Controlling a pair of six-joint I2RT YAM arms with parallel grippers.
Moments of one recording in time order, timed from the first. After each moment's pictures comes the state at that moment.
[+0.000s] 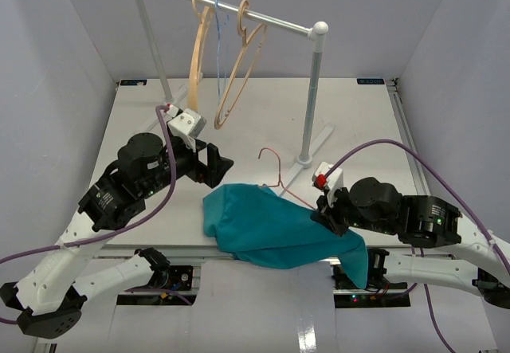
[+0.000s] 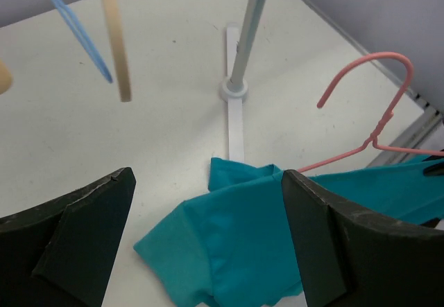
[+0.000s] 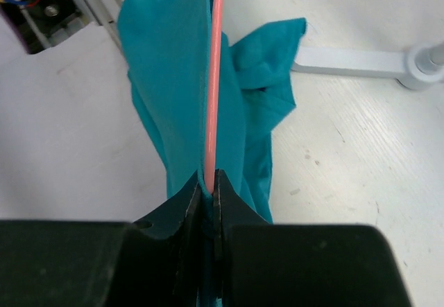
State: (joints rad) left arm -0.75 0.85 1.24 -0.62 -0.02 -0.14; right arm 1.26 0.73 1.10 -1.00 0.16 0.18
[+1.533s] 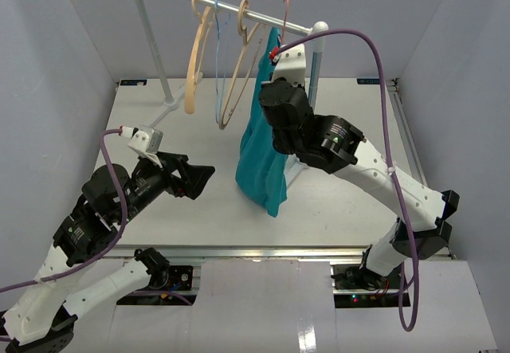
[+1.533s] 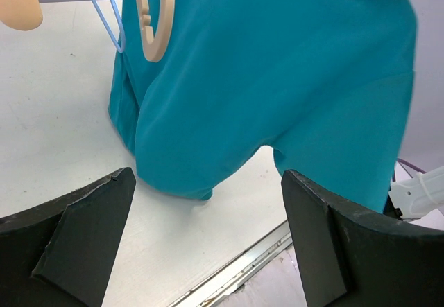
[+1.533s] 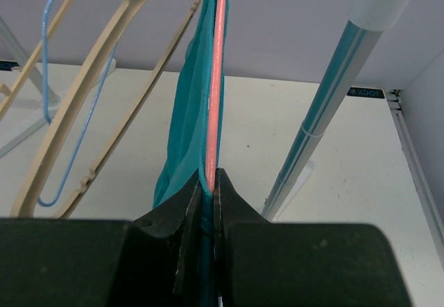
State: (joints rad) left arm -0.76 0.62 1.12 -0.61 -0.10 -0.36; right arm 1.15 1.58 2.02 -0.74 1.05 0.22
